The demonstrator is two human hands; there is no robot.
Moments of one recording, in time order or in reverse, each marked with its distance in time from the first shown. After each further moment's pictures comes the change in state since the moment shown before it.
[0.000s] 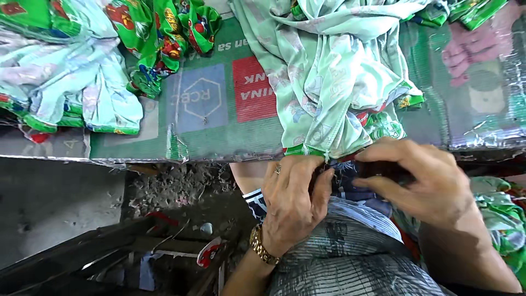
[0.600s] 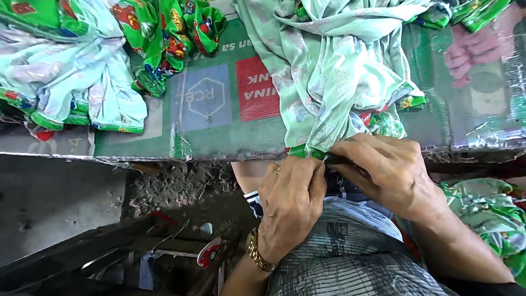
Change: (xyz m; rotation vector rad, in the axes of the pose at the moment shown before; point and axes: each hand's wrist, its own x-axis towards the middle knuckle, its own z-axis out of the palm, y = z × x) left_hand 0.003 0.002 -0.010 0.062 -0.045 -0.040; right_hand 0.018 0.001 0.023 -0.388 -0.037 -0.160
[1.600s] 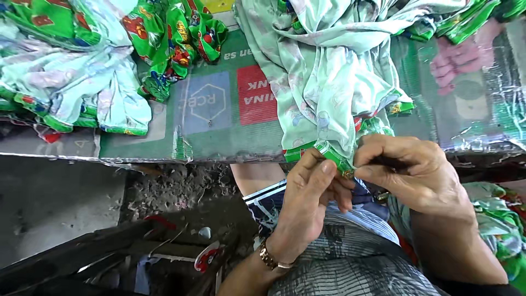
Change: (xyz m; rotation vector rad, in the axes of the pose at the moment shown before) left_hand 0.003 0.027 0.014 -1.670 -0.199 -0.795; right_hand -0.004 0.010 -0.025 0.834 -0.020 0.192
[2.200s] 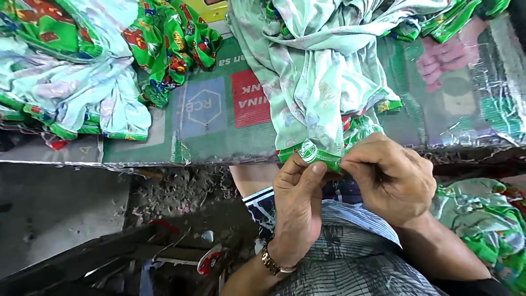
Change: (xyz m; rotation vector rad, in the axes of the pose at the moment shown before) left_hand -0.003 -0.008 0.012 -0.032 0.138 0.262; right_hand -0.005 0.001 0.032 -0.491 0.343 -0.270
